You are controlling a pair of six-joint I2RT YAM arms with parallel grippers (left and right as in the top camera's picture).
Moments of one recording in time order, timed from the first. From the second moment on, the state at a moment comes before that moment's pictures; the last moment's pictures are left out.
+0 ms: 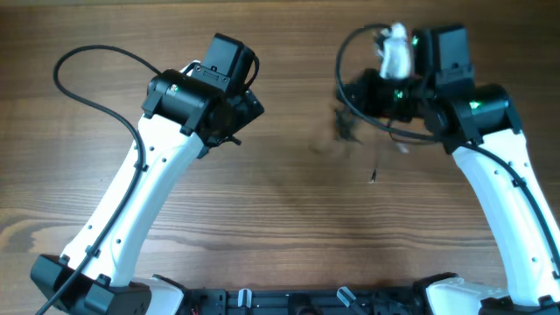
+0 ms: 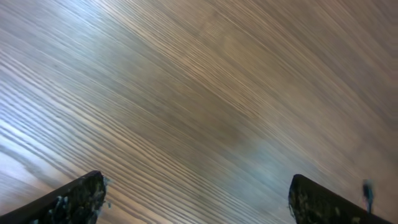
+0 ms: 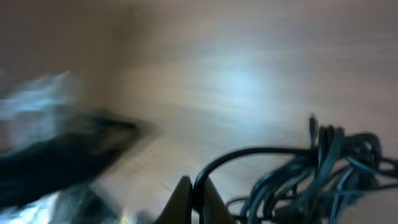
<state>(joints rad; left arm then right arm) -0.45 1.57 1.63 -1.30 -0.16 -1.05 0.26 1.44 1.47 -0.80 -0.67 0.44</state>
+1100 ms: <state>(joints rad) -0.45 1.57 1.63 -1.13 0.27 -1.05 0.26 1.43 1.48 -0.93 -0.74 0.44</state>
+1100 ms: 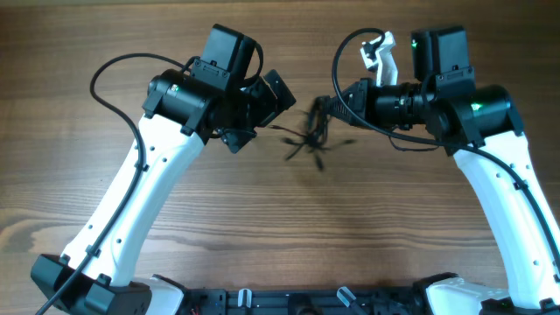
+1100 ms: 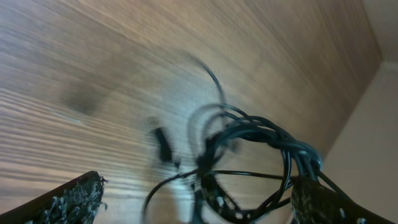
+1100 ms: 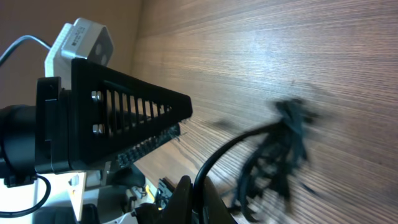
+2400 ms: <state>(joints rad) -0.48 1.61 1.64 -1.08 0.35 -0.90 0.26 1.45 1.47 -0.30 -1.35 0.70</state>
